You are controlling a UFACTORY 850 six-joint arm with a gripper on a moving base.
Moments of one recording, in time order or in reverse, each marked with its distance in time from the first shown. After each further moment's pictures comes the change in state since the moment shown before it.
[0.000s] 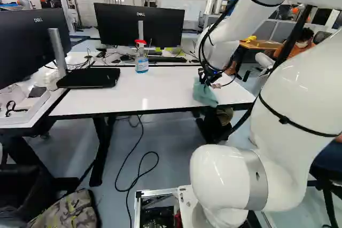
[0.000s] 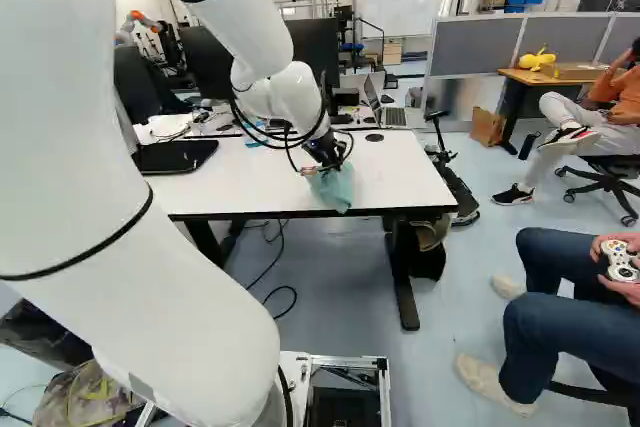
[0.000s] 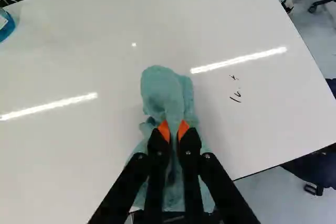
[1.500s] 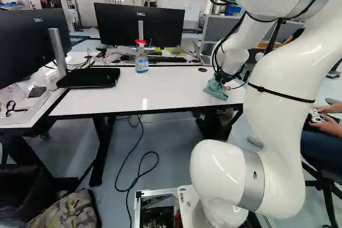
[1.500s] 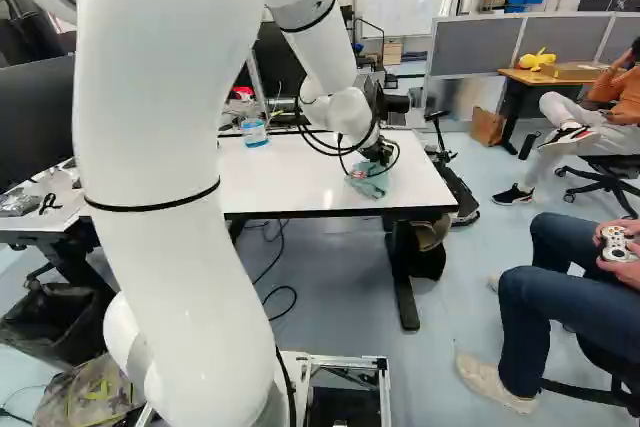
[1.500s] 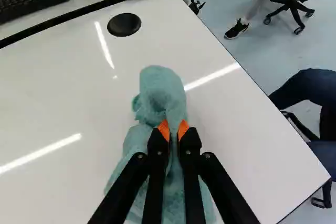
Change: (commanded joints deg) arm -11.3 -16.5 -9.6 0.0 15.9 0.0
